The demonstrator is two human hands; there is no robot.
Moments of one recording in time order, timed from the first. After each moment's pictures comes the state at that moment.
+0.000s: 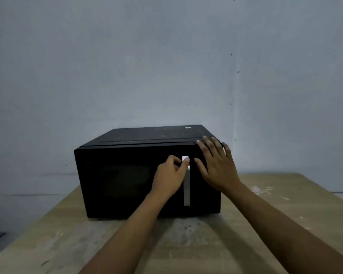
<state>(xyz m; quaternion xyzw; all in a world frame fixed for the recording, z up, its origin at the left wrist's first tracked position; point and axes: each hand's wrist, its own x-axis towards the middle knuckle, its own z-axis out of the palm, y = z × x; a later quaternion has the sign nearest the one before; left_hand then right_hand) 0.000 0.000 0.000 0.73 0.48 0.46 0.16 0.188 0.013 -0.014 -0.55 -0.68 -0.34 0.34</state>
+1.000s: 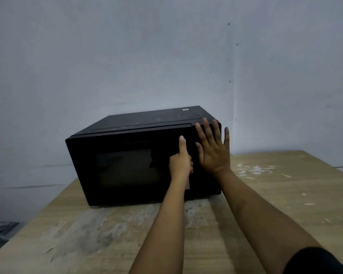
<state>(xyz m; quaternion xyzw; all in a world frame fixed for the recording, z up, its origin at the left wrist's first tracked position) 0.057 0.014 -0.026 0.47 0.49 0.55 0.49 0.188 0.057 -0.055 -0.52 -0.62 -0.39 0.43</state>
